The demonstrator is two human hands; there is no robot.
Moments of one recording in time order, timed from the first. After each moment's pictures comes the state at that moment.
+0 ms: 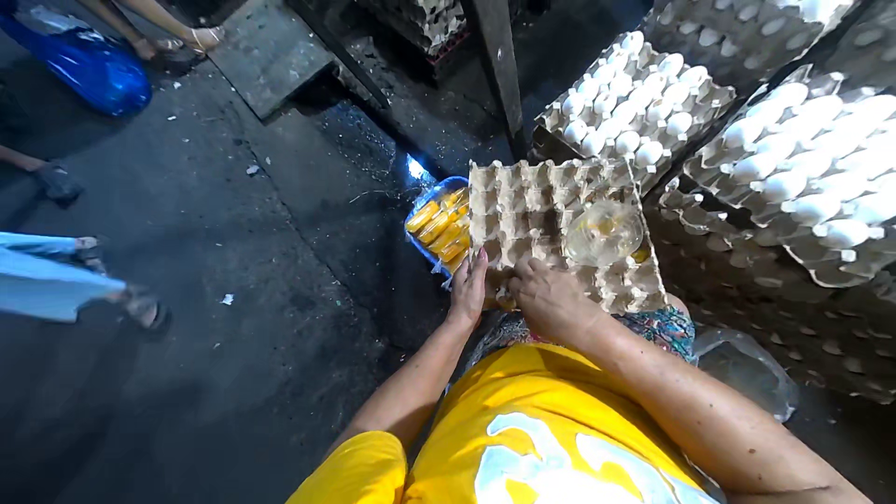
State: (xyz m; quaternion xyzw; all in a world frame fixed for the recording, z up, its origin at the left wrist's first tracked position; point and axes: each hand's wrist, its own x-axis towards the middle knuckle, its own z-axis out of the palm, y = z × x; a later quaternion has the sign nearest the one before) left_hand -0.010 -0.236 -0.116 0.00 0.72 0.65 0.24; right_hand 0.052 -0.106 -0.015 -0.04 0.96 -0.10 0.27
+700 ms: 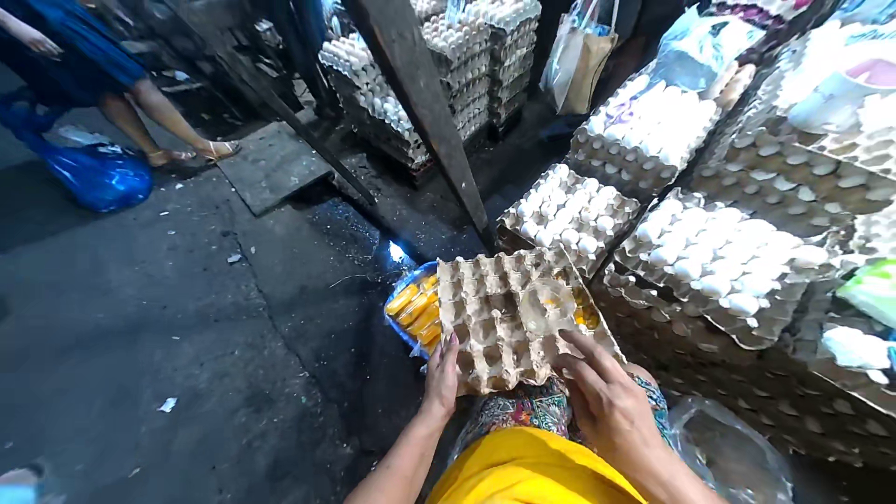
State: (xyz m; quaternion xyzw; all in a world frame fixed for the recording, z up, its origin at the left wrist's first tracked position) left_hand -0.004 -0.236 -0.098 -0.03 0.70 0.67 0.23; right_hand 0.148 -0.059 -0.012 0.03 0.94 -0.17 -0.28
